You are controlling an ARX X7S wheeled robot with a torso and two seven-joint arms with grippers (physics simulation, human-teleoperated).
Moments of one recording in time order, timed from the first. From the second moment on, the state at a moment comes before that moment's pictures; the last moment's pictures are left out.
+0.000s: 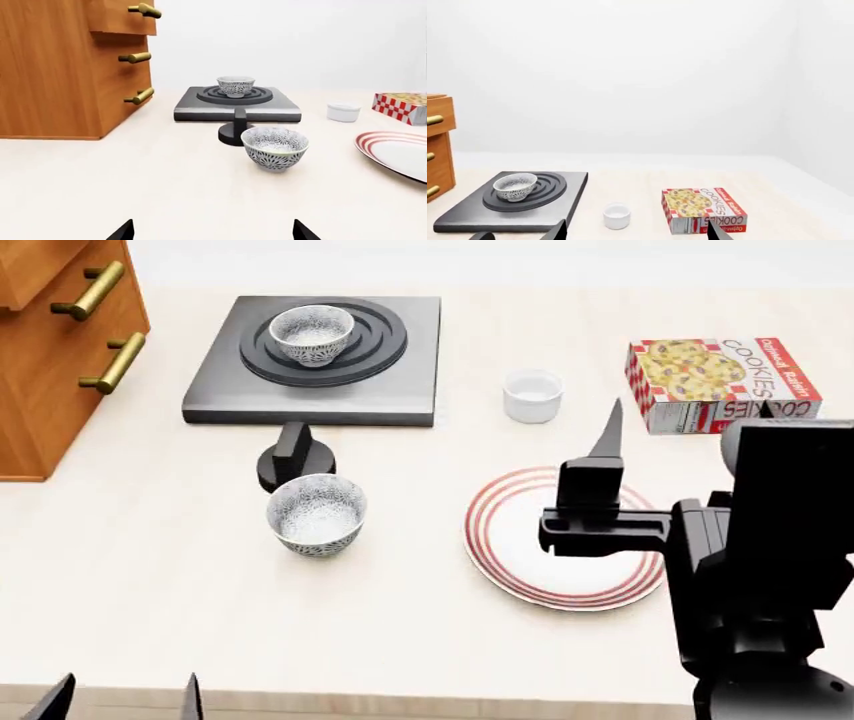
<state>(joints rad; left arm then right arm) -0.02 -0.15 0.15 0.08 -0.14 -0.06 -0.20 0.61 0.18 0.12 -0.63 0.16 1.09 -0.01</state>
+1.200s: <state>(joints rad) -0.47 -0.16 0.19 0.21 -0.25 -0.67 -0.27 0.60 0.21 0.09 -0.62 0.19 1.08 0.01</state>
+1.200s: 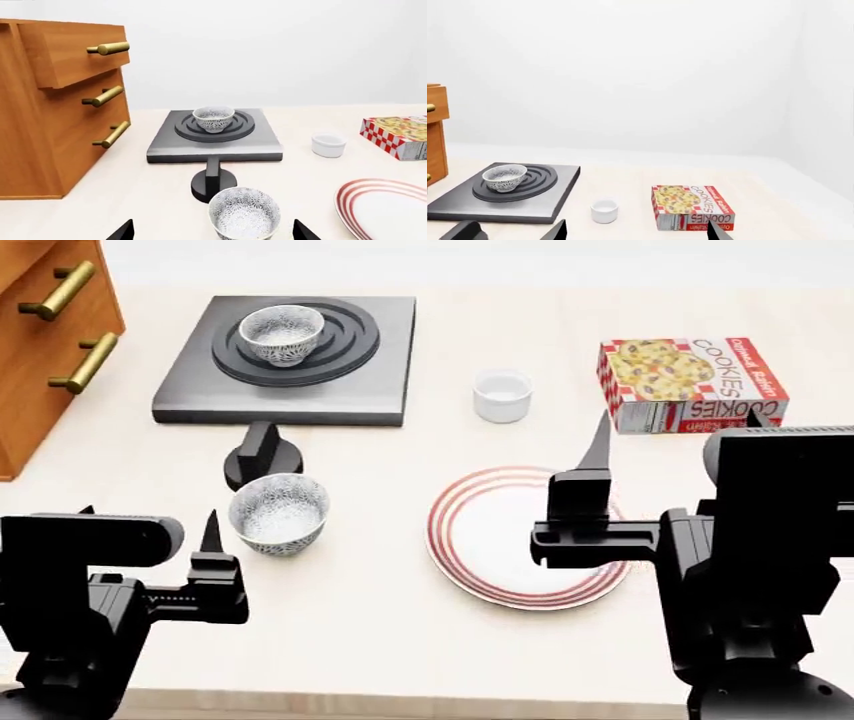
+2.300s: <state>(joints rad) -0.48 -0.18 0.21 0.23 -0.29 -0.68 -0.28 0.59 0.22 0.09 -0.62 0.22 1.08 0.03</state>
